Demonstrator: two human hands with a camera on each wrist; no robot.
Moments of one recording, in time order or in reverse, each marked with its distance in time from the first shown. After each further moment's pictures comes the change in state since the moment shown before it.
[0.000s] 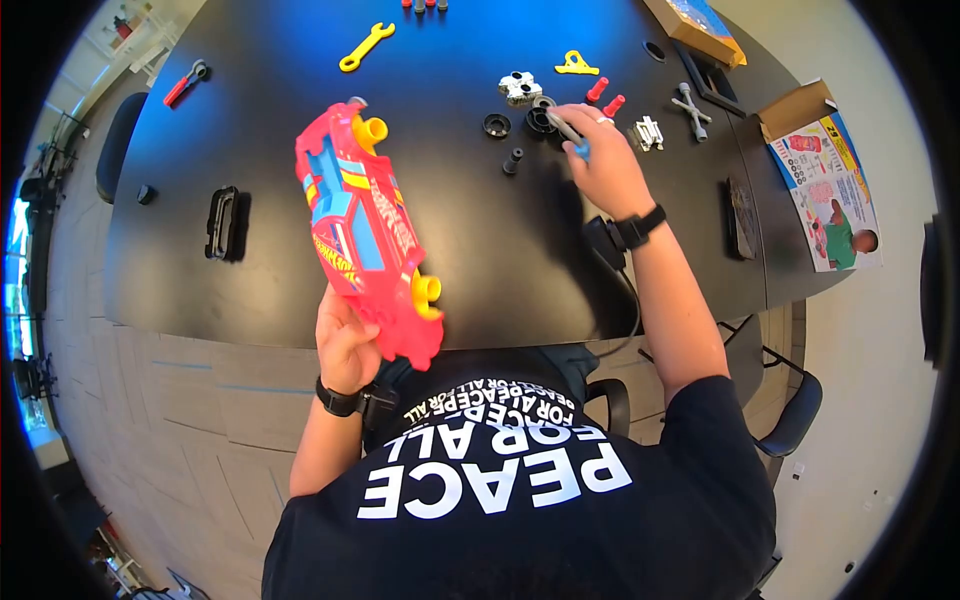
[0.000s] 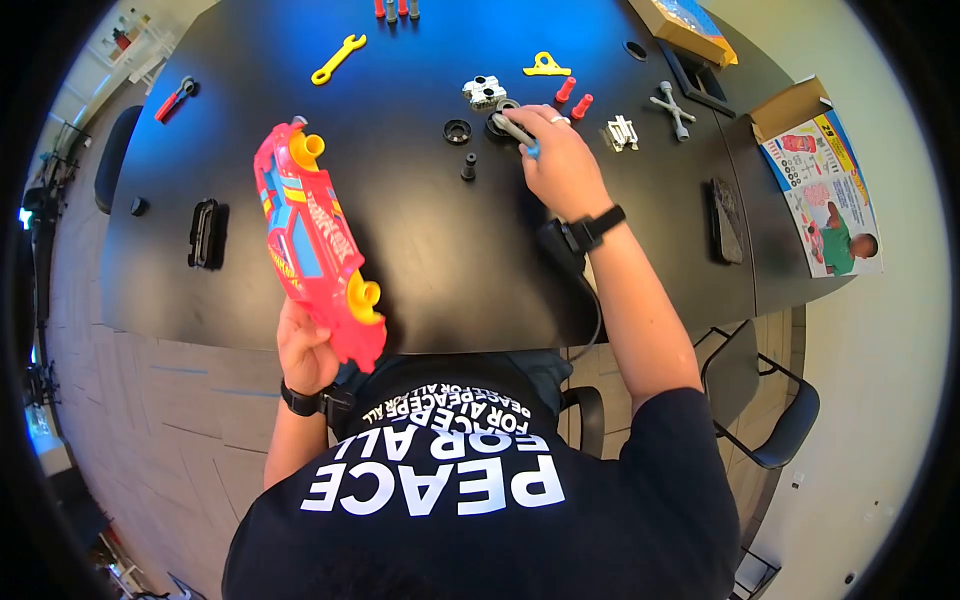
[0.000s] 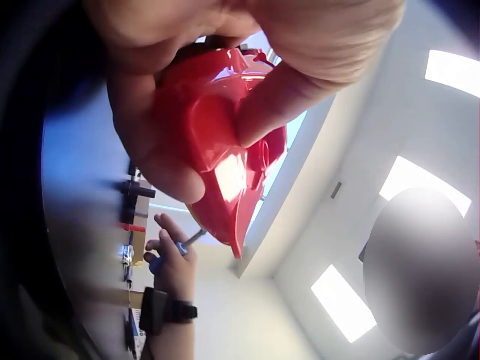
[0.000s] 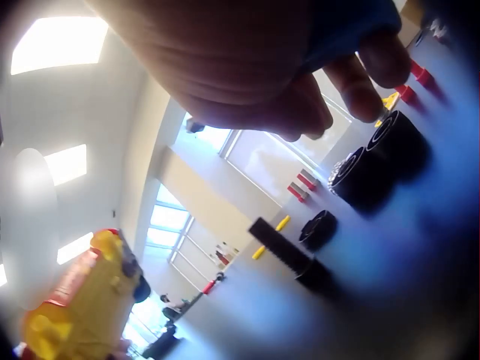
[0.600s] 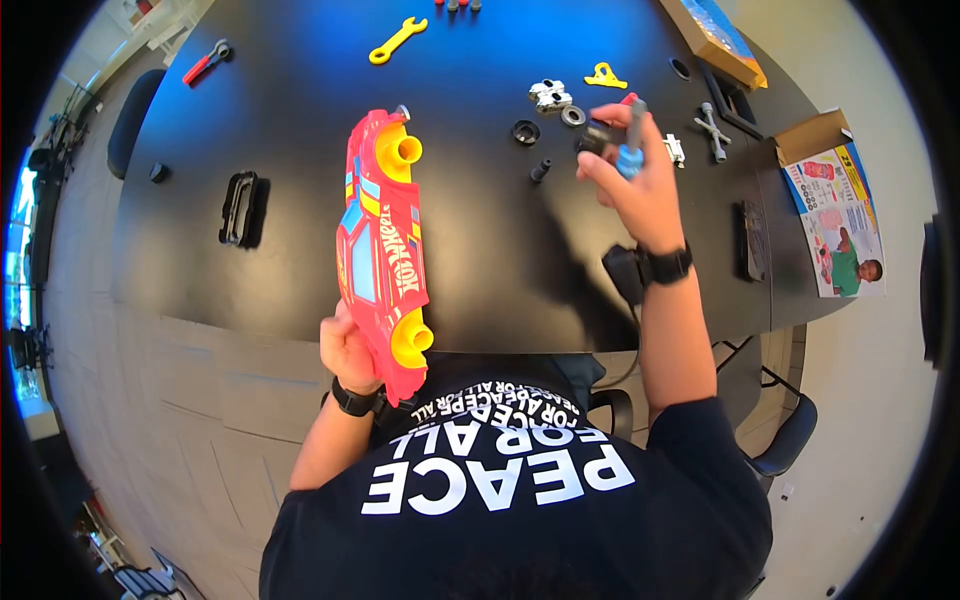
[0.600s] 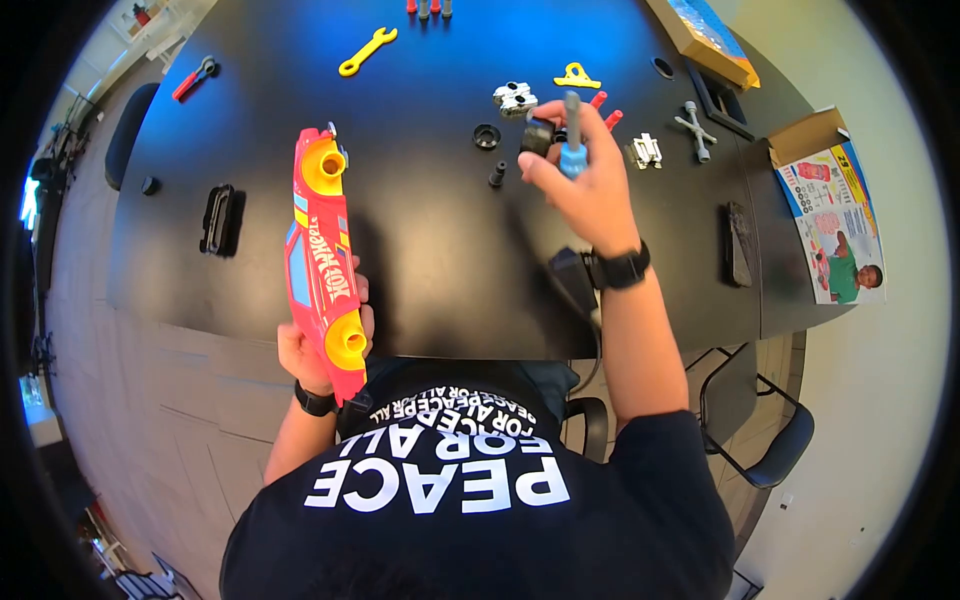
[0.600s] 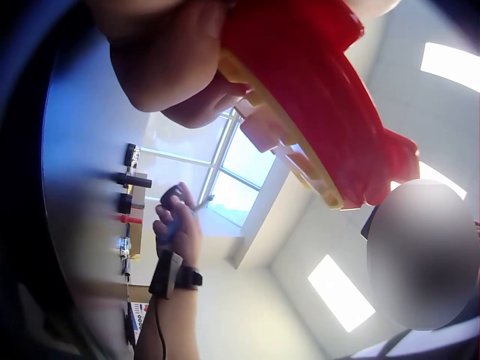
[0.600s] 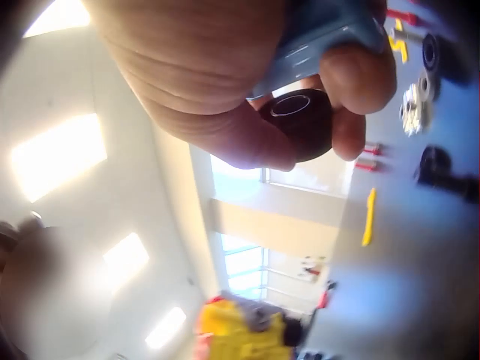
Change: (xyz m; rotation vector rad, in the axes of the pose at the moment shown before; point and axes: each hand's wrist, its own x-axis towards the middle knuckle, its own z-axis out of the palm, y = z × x) left_hand -0.011 -0.023 -0.017 -0.275 0.277 -0.060; right_hand 0.002 -0.061 -0.021 0.615 -0.008 0.357
